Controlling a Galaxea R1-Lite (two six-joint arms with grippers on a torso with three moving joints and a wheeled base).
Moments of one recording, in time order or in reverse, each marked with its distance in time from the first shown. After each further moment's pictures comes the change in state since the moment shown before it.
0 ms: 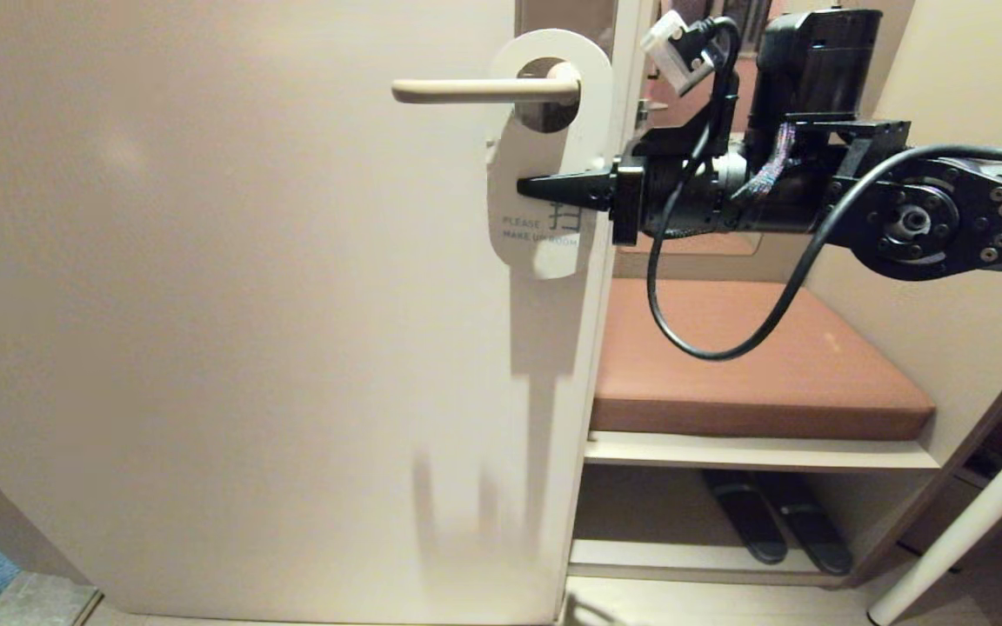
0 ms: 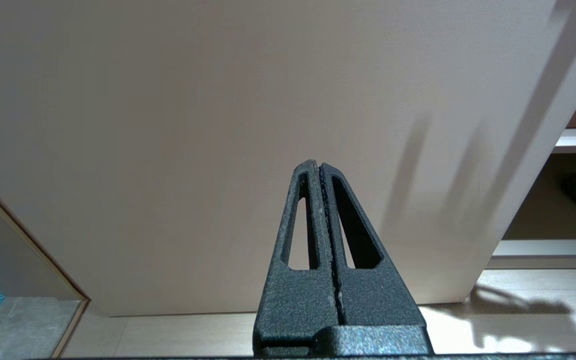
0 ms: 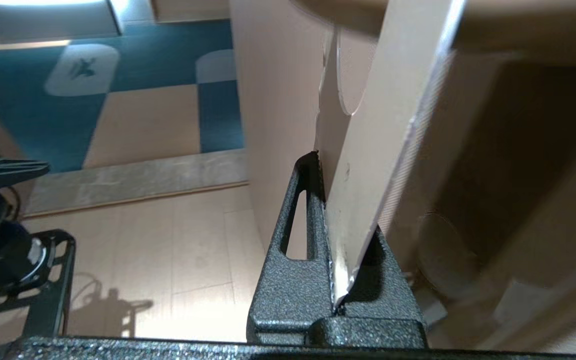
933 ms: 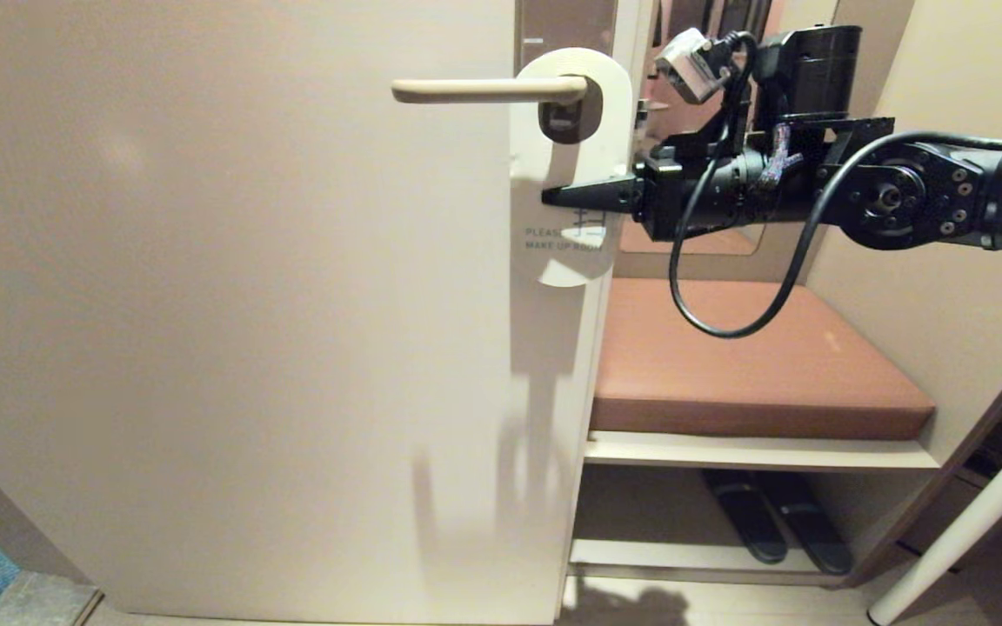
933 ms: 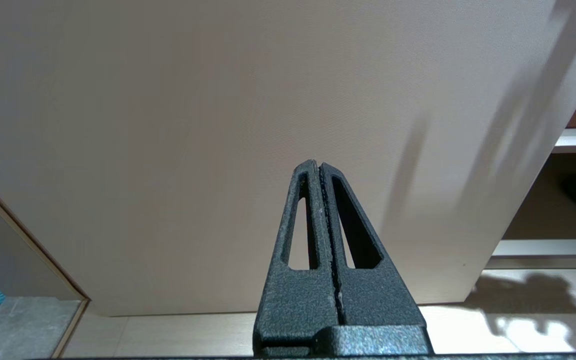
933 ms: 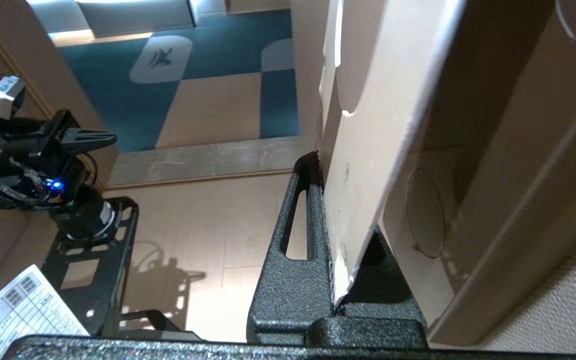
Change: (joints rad) left arm 0.000 0.000 0.000 0.000 -0.001 0.000; right arm -0.107 0.089 -0.152 0.140 0.290 0.003
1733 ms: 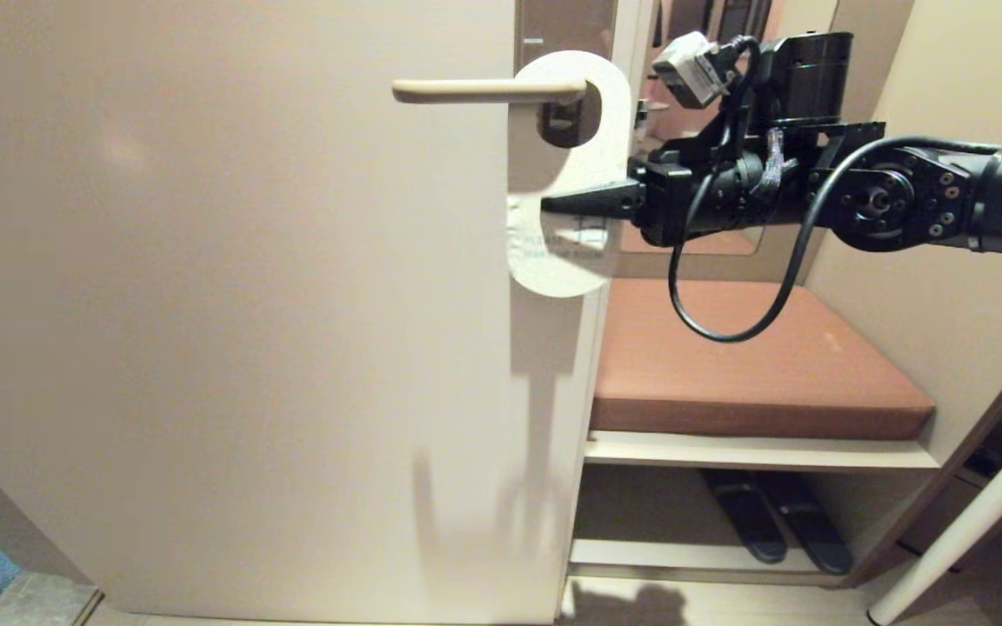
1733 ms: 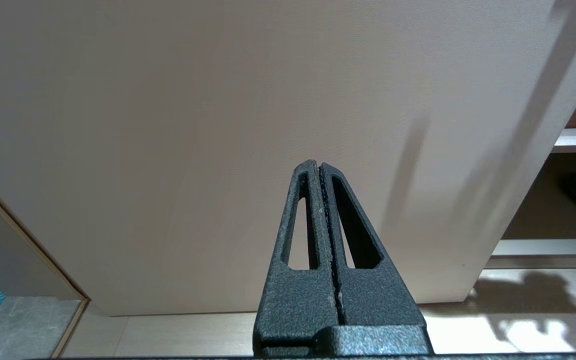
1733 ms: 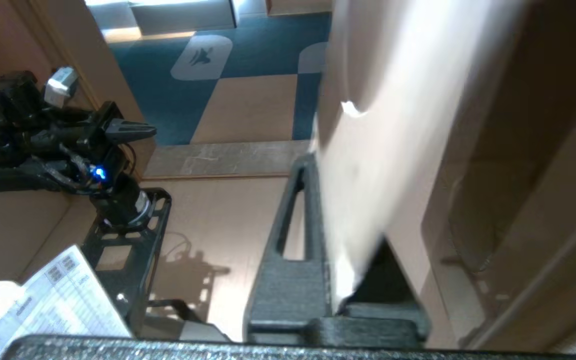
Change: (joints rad) left arm 0.000 0.000 0.000 0.000 0.000 0.000; right arm -0.001 0.019 -0.016 0.000 0.114 0.006
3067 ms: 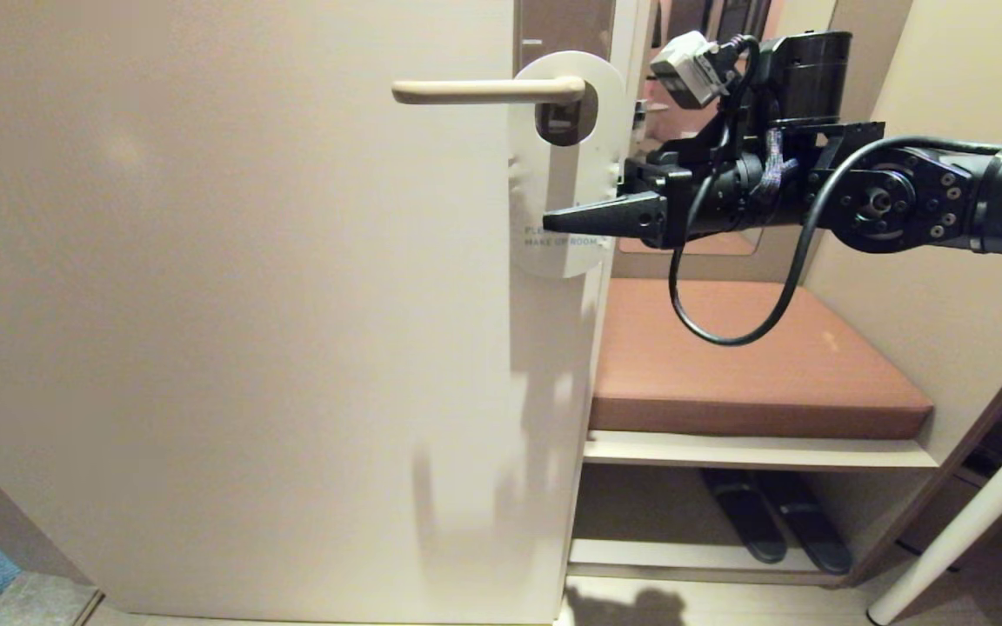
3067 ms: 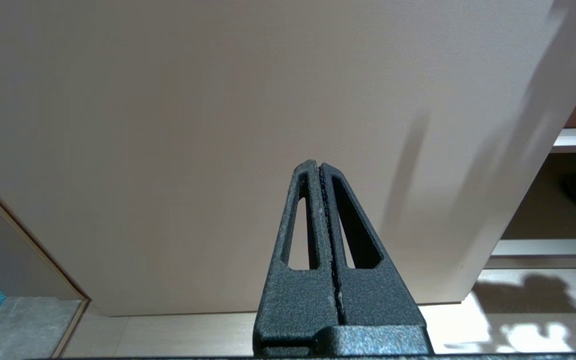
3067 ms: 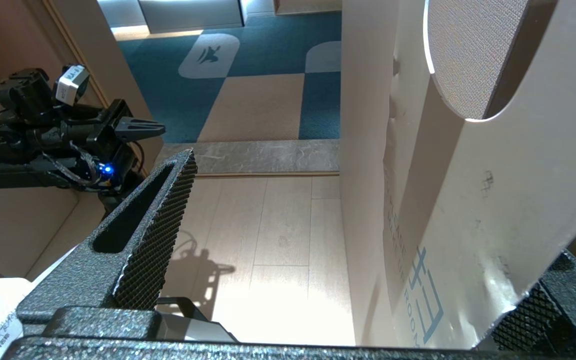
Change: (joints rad) left arm 0.000 0.000 0.000 0.000 0.000 0.000; right arm 0.001 0.000 0.007 0.000 0.006 -0.001
